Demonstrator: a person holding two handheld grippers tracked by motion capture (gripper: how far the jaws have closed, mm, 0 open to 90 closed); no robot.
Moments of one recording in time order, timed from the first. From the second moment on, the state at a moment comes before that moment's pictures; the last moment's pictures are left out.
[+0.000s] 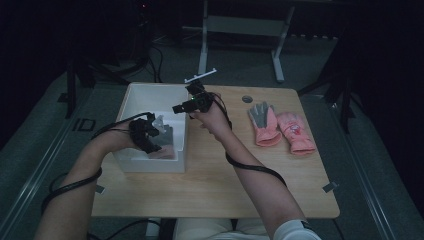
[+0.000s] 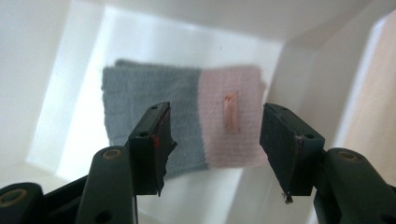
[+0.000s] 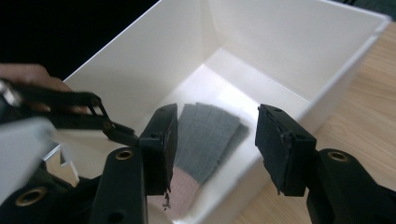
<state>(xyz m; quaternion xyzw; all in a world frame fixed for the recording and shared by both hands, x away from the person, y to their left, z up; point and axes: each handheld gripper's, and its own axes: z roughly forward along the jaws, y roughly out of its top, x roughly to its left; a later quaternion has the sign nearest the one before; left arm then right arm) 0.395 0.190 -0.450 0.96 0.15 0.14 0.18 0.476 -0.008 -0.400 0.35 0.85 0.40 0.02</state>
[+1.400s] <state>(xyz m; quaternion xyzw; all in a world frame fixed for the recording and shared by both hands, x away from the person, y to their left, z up) 0.358 0.032 -0.405 0.92 0.20 0.14 0.31 0.438 -0.218 -0.418 0.35 0.83 0.42 0.11</state>
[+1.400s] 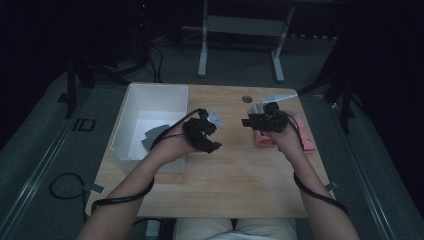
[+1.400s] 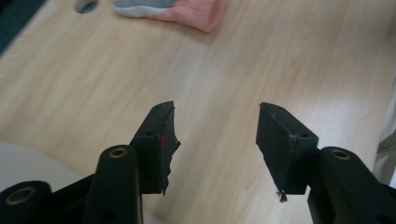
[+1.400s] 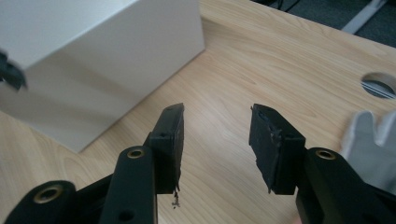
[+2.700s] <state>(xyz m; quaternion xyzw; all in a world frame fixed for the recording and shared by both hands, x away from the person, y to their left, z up) 0.282 0.018 -0.552 0.84 0.31 0.20 0.39 0.538 -0.264 -0.512 0.45 0.83 0.27 0.20</state>
